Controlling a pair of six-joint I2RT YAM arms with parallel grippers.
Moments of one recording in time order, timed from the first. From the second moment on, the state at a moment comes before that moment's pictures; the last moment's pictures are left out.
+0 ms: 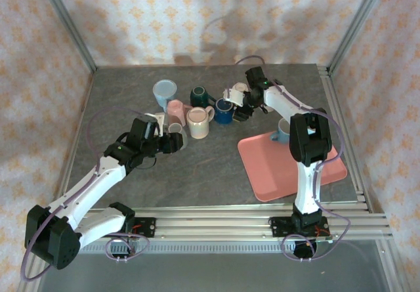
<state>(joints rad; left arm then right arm) -0.39 1.04 0.76 -0.46 0.15 -0.49 0.31 2.07 1.66 -0.72 -0.36 -1.02</state>
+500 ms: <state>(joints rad) -0.39 1.05 0.74 -0.43 0.16 -0.49 0.32 2.01 1.57 -0.66 -0.36 -1.02</state>
